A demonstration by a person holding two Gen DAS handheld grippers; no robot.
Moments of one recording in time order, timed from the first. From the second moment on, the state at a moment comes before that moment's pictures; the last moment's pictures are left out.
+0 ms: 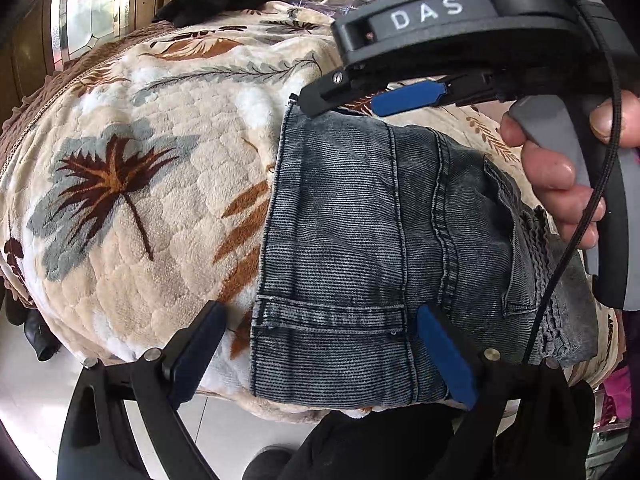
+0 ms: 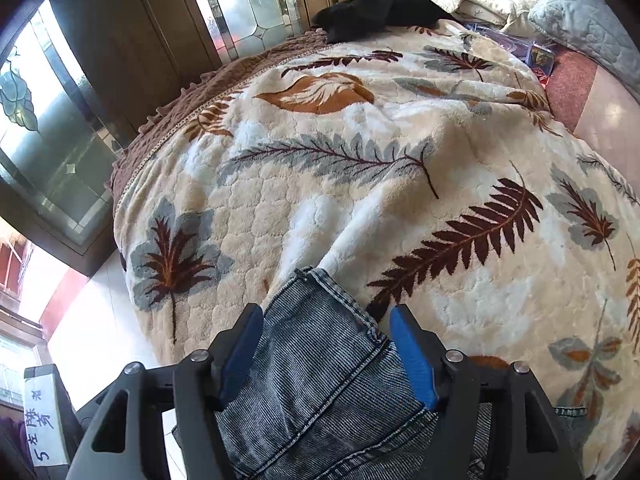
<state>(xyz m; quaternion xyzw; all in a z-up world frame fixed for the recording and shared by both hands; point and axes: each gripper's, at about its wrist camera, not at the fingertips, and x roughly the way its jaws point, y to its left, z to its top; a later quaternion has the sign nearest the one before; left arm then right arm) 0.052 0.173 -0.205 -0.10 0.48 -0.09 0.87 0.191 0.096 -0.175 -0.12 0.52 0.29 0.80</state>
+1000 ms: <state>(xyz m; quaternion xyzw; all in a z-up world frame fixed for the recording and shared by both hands) 0.027 0.175 -0.174 -0.14 0.41 -0.14 0.89 0.172 0.039 -0.165 -0.02 0.50 0.32 0.81</state>
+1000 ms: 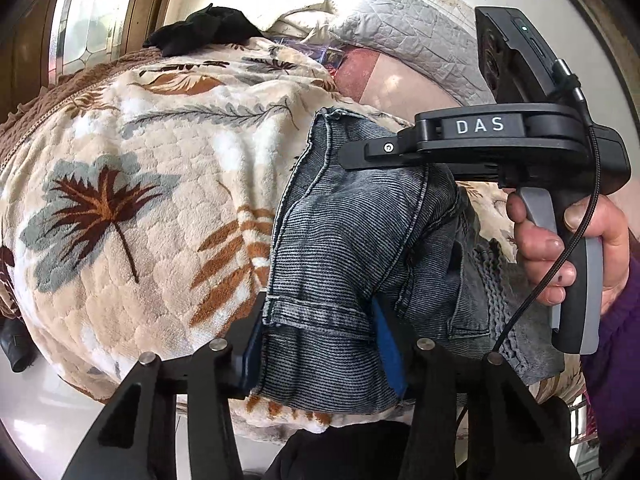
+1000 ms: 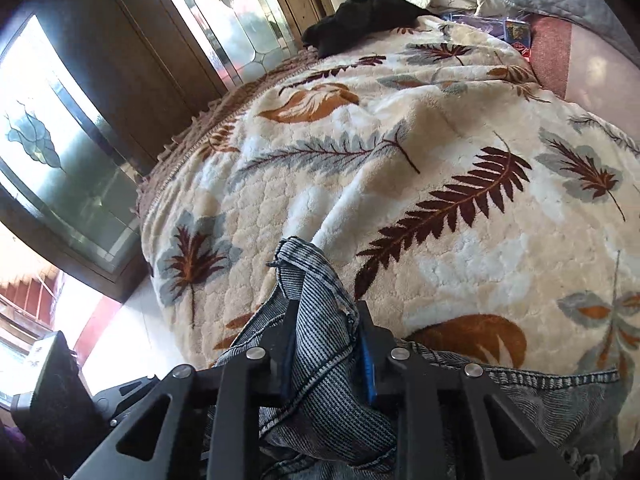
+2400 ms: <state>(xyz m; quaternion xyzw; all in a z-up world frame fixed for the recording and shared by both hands) -0.030 -0.104 -0.080 0.12 0.37 -0.34 0.86 0.008 -0.414 -0.201 0.41 0.37 0.13 0.82</state>
